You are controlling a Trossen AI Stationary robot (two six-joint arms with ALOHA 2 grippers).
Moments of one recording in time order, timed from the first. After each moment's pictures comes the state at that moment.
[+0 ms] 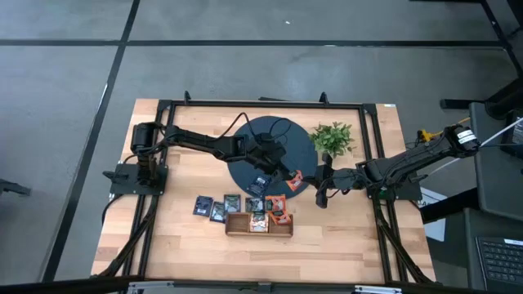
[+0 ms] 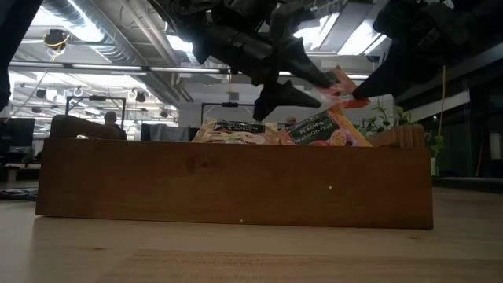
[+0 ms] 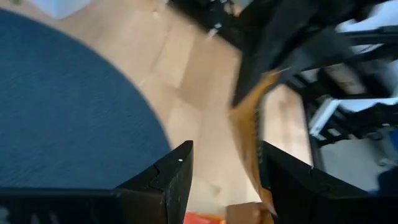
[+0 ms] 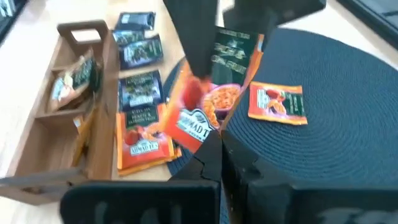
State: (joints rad) left arm 0.10 1.88 1.24 0.11 0.30 -0.55; right arm 0.30 1.09 0.50 0.00 0.41 0.28
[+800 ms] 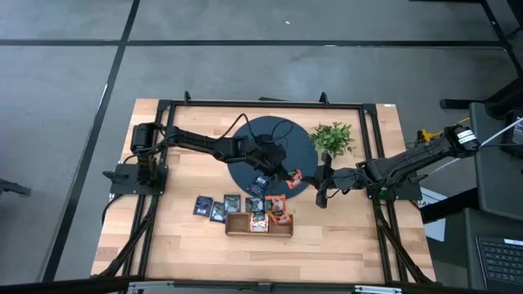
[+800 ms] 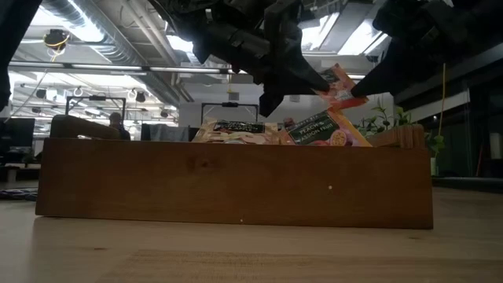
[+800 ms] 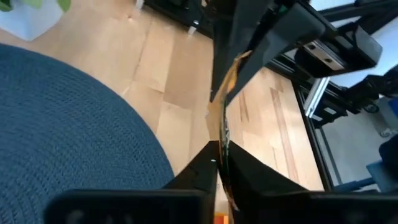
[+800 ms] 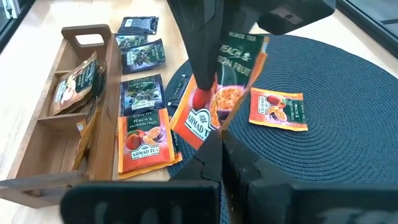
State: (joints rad) left arm 0.09 1.88 1.24 0.12 0.33 -0.41; right arm 0.30 1.09 0.50 0.02 0.41 0.25
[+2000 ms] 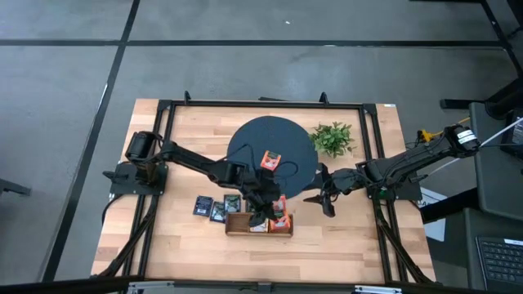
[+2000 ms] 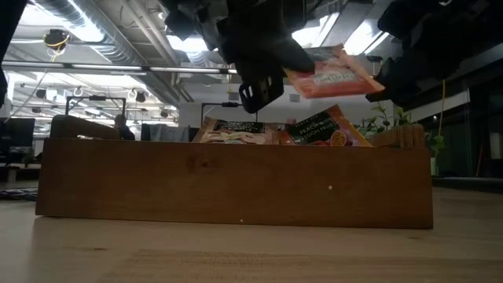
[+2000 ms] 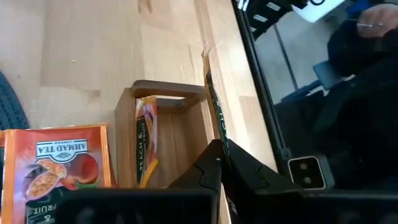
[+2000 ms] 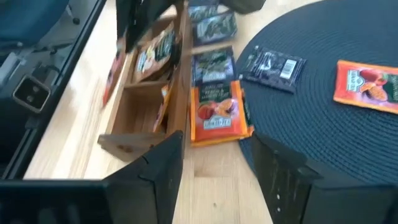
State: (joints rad) left arm -0.14 1.87 1.24 -0.06 0.42 -0.38; right arm 0.30 1.09 0.50 0.00 0.12 0.31
